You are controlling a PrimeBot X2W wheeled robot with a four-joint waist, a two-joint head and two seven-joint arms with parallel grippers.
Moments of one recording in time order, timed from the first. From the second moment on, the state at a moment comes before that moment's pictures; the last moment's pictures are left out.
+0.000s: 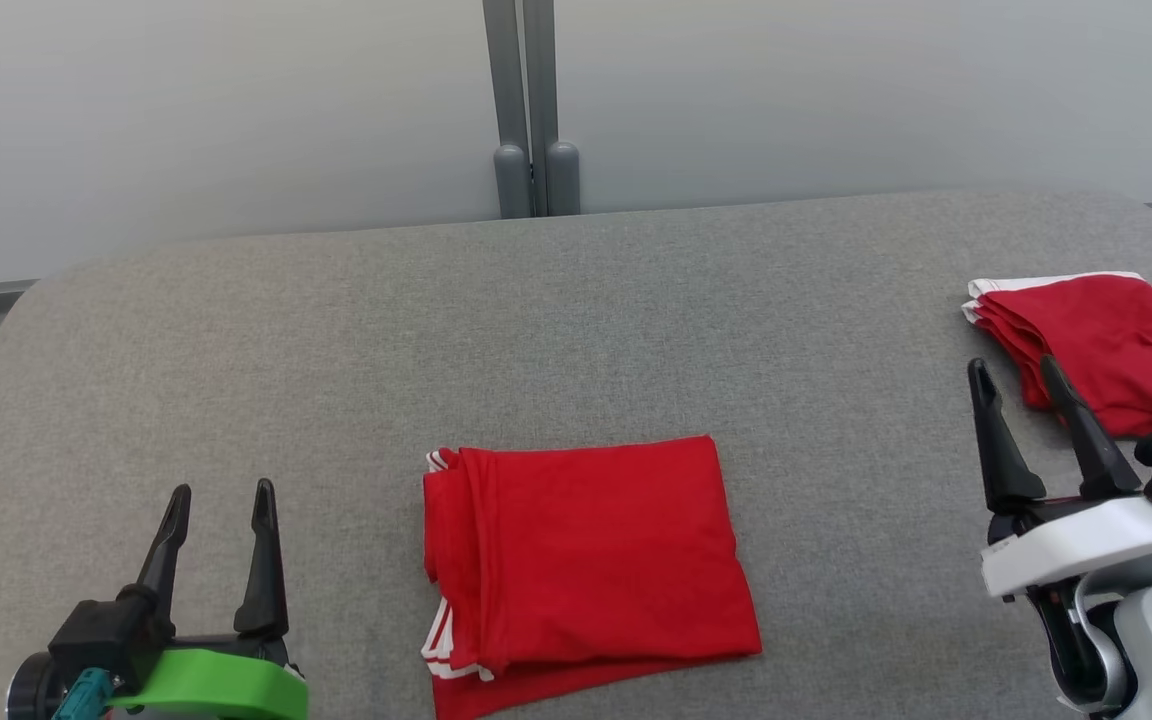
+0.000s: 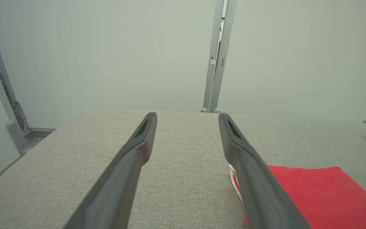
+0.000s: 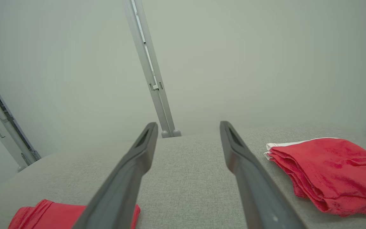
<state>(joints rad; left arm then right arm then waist) 0.01 0.13 -0.03 0.16 -0.28 -0.10 -0.26 -0.14 -0.30 0.12 0.19 0.52 0.13 -0.26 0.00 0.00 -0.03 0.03</state>
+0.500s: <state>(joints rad) 0.03 0.11 -0.01 0.18 -0.22 -0.11 -0.26 -0.07 -0.23 0.04 0.24 0.37 0.13 -0.26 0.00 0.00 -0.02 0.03</state>
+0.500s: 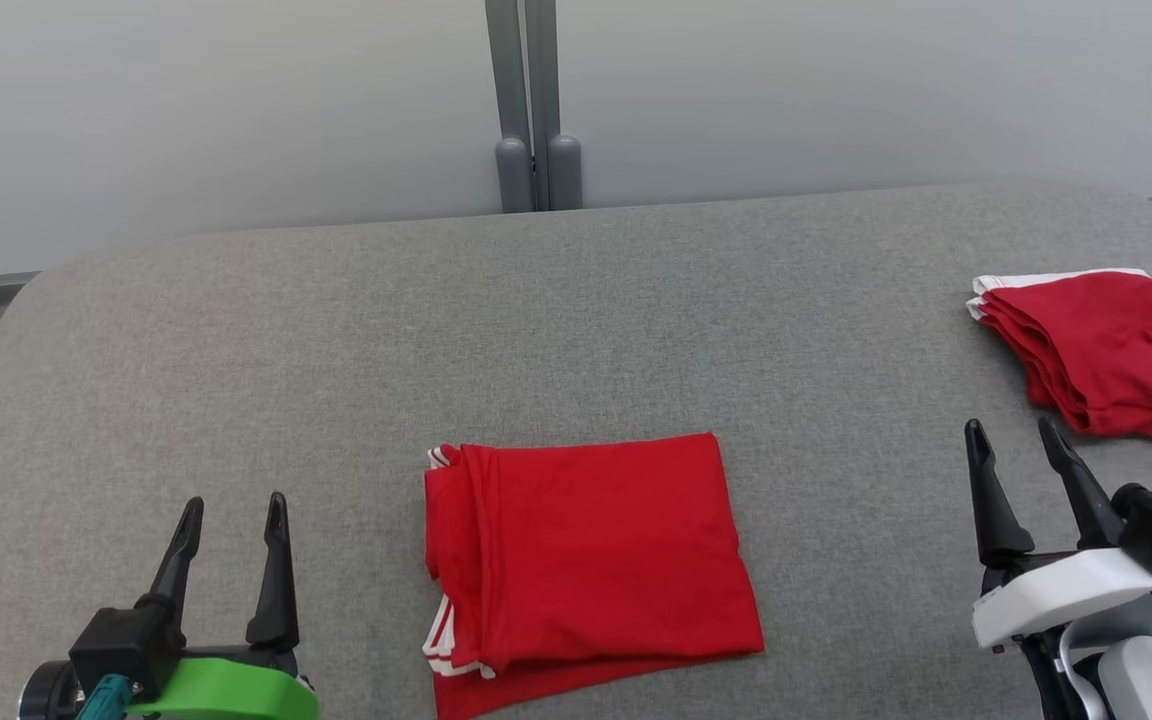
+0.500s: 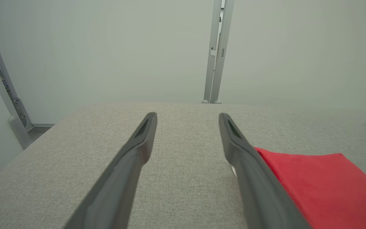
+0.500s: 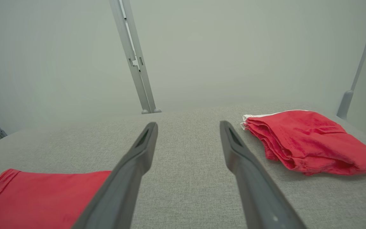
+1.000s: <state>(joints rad) 0.01 0.09 -0.02 0.19 -0.20 -0.12 -0.26 -0.11 -0.23 0.16 0.32 0.44 0.13 -0.18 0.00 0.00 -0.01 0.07</state>
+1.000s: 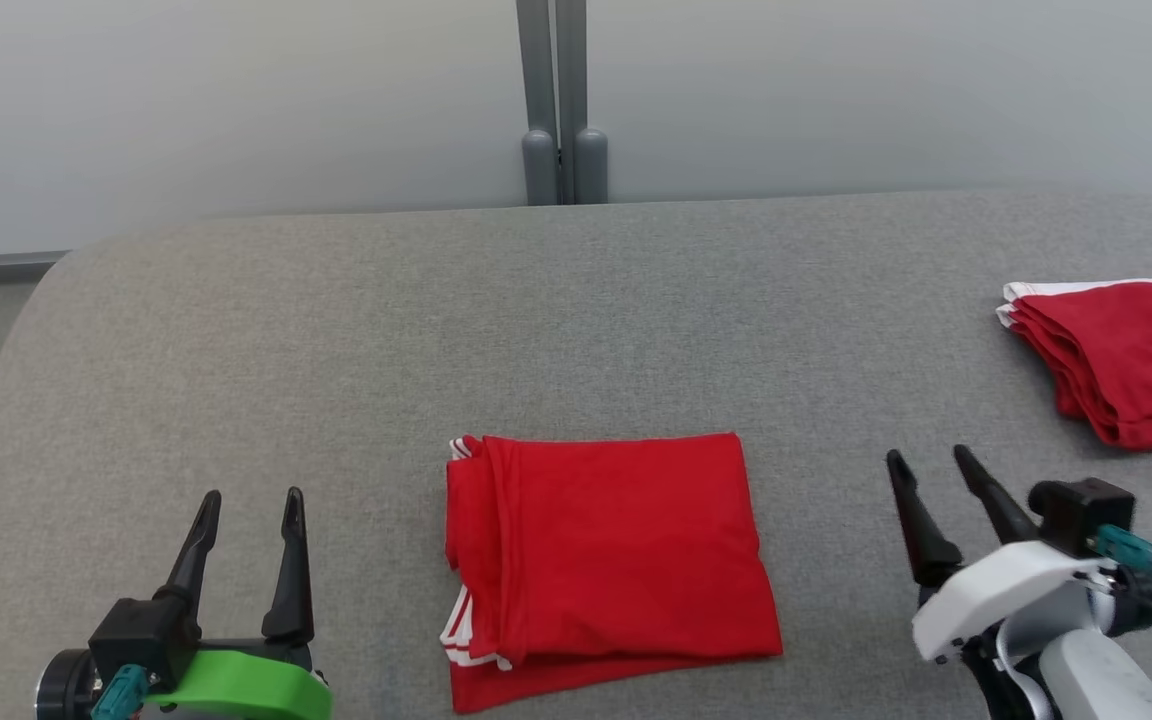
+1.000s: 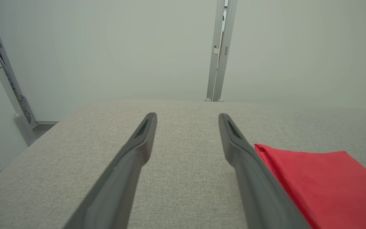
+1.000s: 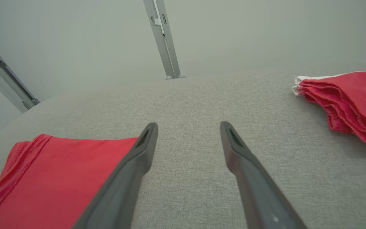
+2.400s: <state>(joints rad) -0.03 0.08 -0.09 0.23 -0.21 -0.13 -0.26 -0.38 -0.16 0.21 0.69 0.55 0.13 0.12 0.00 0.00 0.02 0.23</state>
